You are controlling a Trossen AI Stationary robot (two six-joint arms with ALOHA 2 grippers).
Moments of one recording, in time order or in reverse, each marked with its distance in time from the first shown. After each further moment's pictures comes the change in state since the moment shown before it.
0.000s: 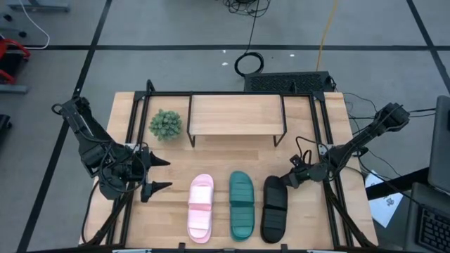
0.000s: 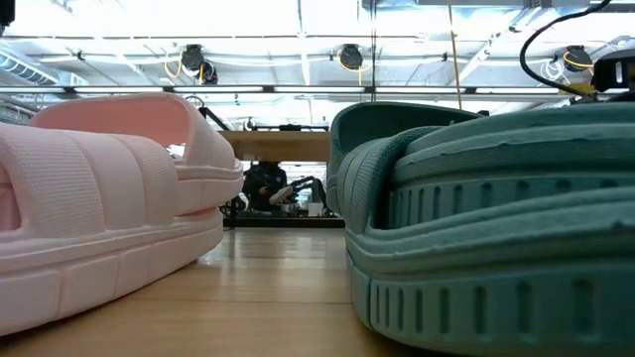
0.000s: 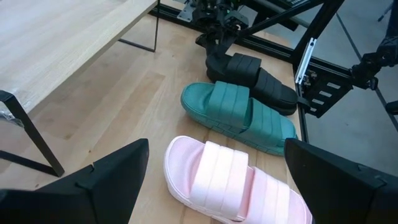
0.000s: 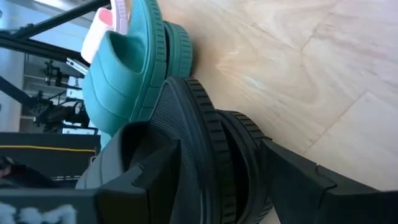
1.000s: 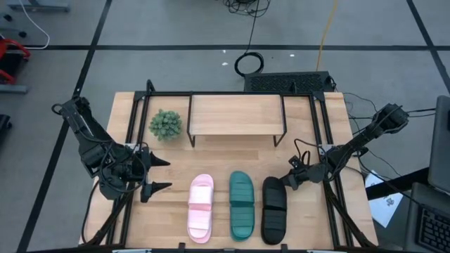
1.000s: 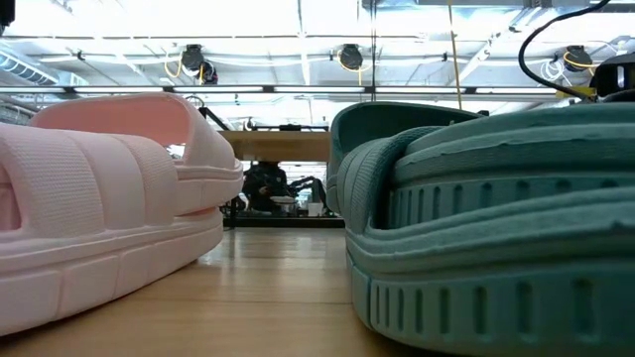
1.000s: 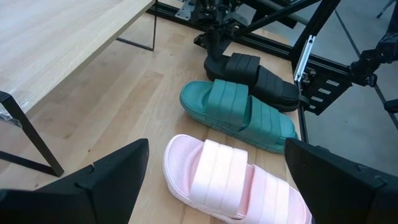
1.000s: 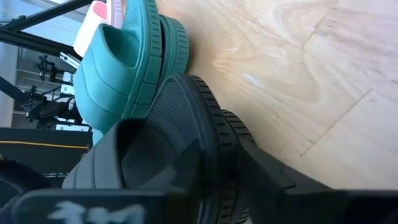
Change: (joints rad) left arm 0.000 0.000 0.000 0.000 0.009 0.008; right arm 0.000 0.087 0.000 0.076 -0.003 -0.021
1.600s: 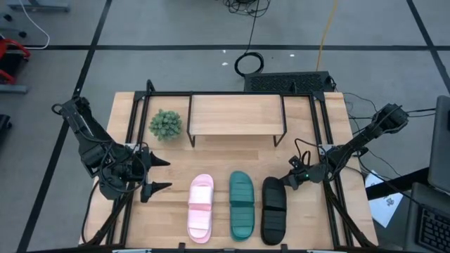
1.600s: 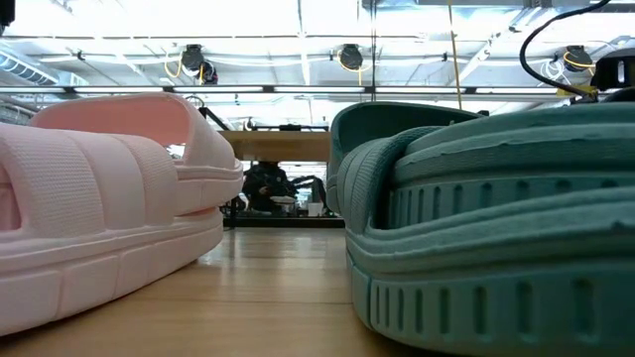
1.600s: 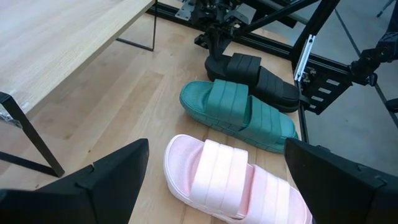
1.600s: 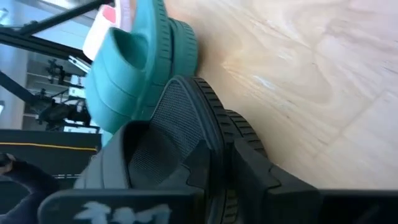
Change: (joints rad) left arm 0.000 0.000 0.000 0.000 0.000 0.005; right arm 0.000 0.000 0.000 0.033 0.020 0.007
